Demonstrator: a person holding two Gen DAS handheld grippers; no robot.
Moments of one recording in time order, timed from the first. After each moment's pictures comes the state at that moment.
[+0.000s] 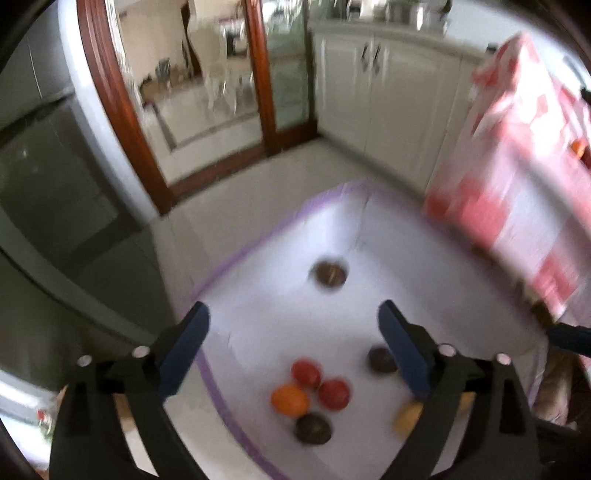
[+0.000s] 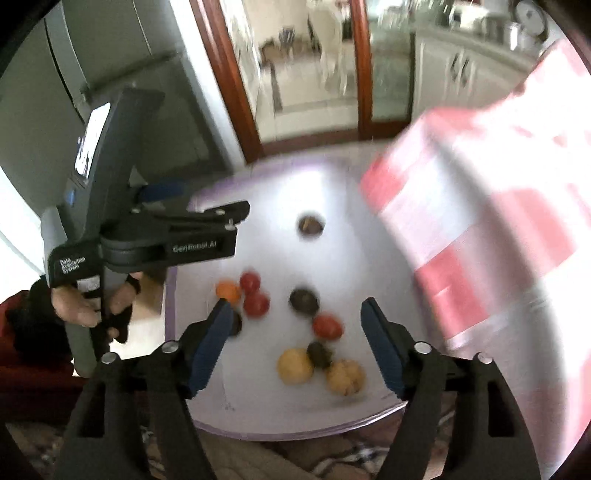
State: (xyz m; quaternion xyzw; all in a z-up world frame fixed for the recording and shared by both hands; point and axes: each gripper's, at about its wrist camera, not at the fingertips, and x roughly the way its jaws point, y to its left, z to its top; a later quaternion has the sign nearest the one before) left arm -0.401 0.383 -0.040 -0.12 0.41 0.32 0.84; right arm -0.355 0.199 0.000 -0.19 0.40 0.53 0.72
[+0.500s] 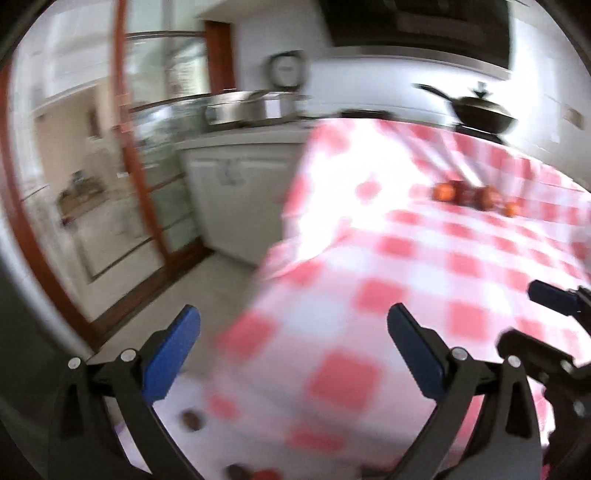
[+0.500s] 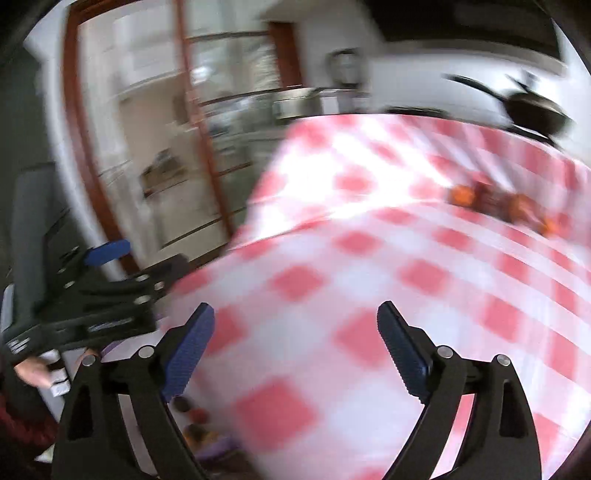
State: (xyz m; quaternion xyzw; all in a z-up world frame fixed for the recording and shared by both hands) left arm -0.240 0.216 0.095 0.00 0.29 0.13 0.95; right arm -0.234 -0.005 0.092 0.00 0.30 0.31 0.90
